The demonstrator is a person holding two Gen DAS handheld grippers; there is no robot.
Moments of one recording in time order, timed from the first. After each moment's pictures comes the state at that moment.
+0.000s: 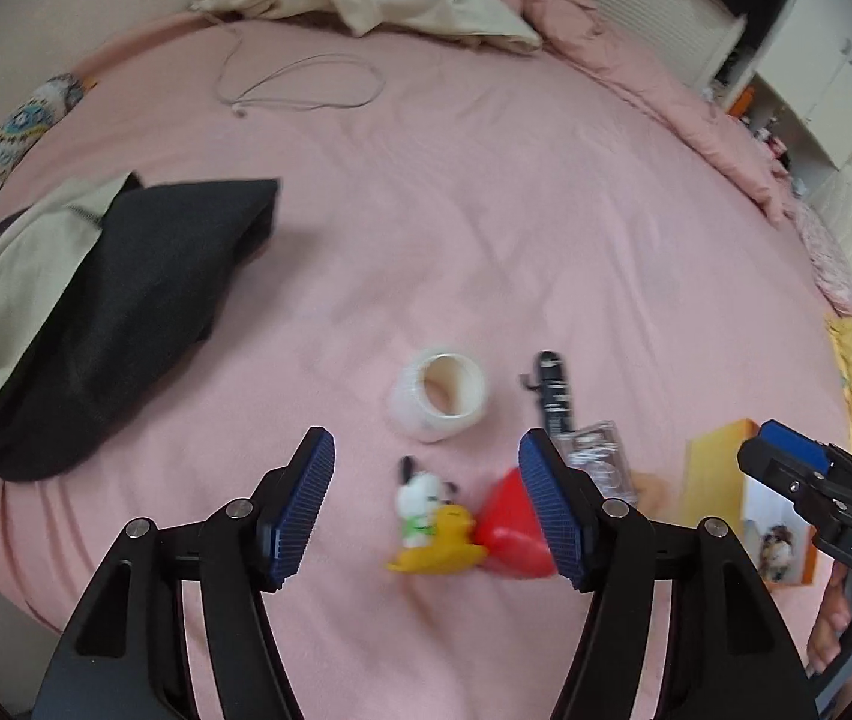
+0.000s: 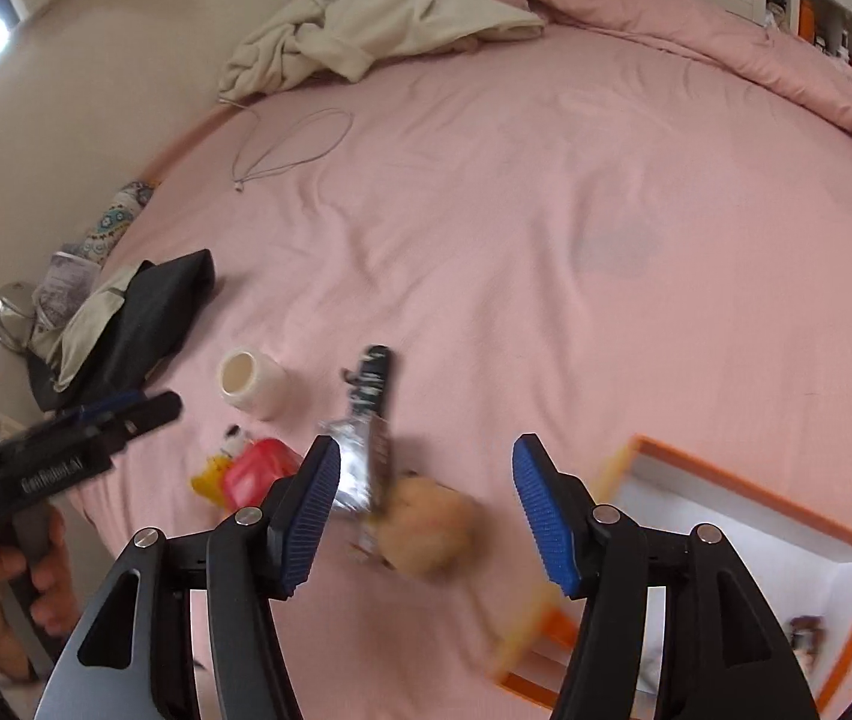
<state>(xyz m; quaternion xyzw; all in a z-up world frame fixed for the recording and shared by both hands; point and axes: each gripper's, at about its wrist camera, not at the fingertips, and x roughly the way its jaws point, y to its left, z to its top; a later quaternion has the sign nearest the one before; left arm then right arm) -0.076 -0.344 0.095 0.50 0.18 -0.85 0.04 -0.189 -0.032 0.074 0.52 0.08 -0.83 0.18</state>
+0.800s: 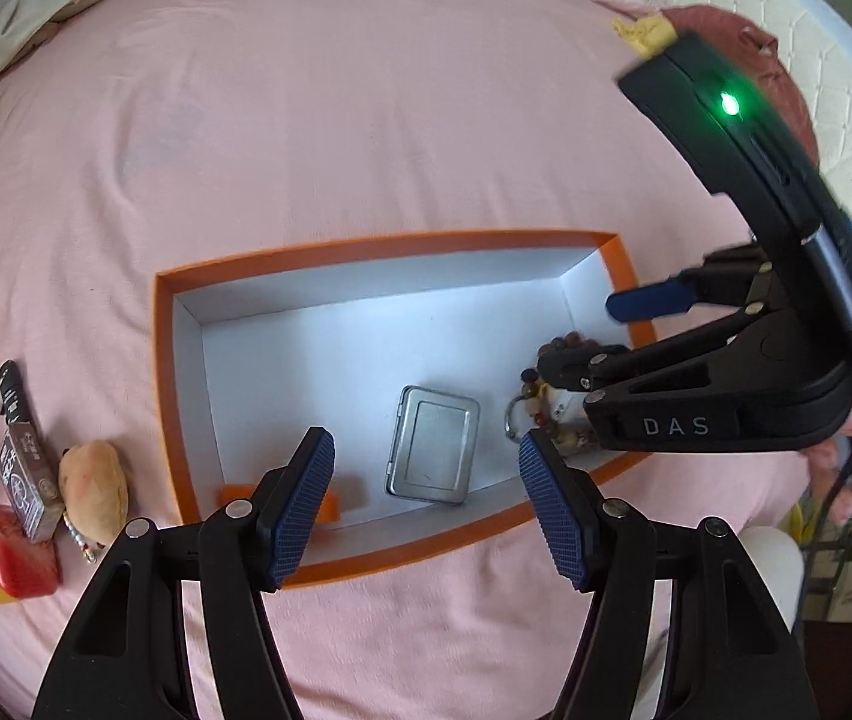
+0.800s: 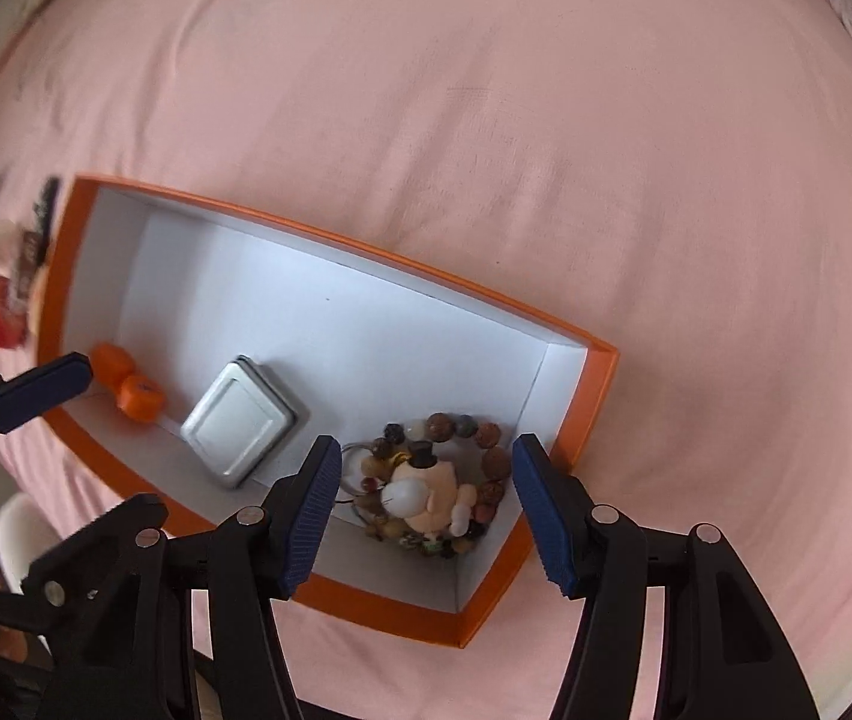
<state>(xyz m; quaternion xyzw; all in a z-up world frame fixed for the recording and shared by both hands) -0.111 -0.027 0.079 0.61 0.00 -0.76 -0.22 -0.211 0.177 0.049 0.72 0.13 -0.68 0.00</state>
